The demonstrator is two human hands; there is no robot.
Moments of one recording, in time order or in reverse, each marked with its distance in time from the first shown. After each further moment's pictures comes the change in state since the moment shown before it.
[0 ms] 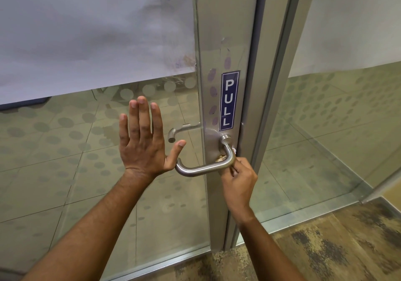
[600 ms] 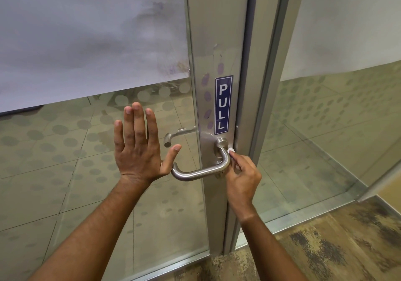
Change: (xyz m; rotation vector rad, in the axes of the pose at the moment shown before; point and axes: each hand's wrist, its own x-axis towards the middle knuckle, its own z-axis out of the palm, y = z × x) left_hand -0.002 -0.002 0.003 -0.009 0.020 0.011; right_hand 0.017 -0.001 -0.007 0.032 0.103 -0.075
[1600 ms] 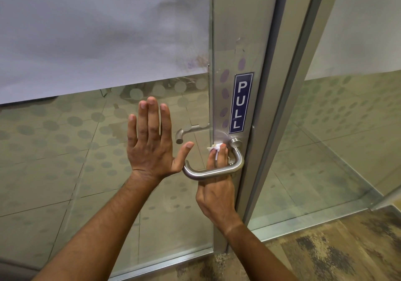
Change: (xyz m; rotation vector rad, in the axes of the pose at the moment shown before) left_hand -0.001 0.000 0.001 -0.014 0.014 0.000; right_hand -0.048 0.006 0.051 -0.383 -0.380 -0.384
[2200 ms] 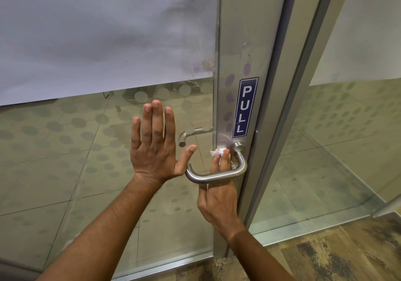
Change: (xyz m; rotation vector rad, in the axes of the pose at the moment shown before) left_hand -0.001 0.000 0.001 0.038 0.013 0.005; right_hand -0.002 0.001 -0.004 0.103 -0.059 -0.001
